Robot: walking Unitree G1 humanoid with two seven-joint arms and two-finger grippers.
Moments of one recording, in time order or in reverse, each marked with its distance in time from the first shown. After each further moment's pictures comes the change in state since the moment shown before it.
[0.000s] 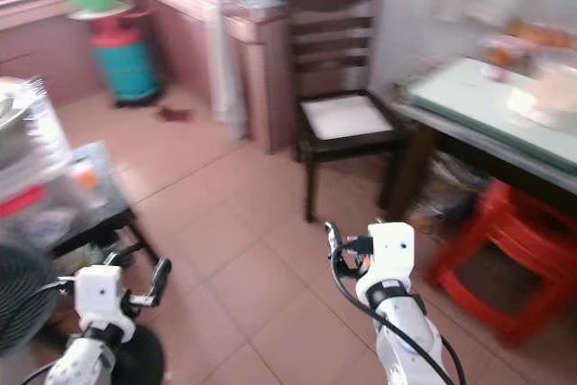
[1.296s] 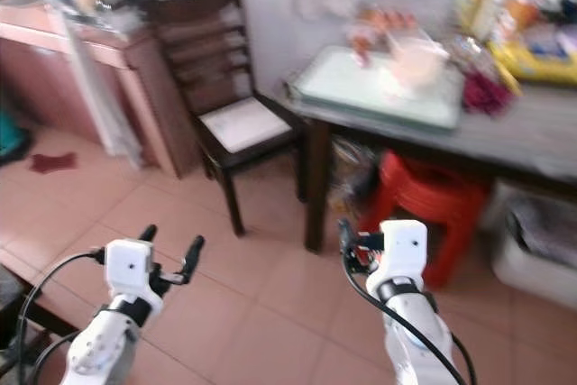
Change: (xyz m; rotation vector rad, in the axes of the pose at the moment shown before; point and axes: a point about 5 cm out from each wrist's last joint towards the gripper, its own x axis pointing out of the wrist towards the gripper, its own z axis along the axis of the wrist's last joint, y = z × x) left arm 0.010 -0.031 0.040 0.002 -0.086 -0.137; right arm 0.005 -0.004 0.003 -0.001 0.000 -0.027
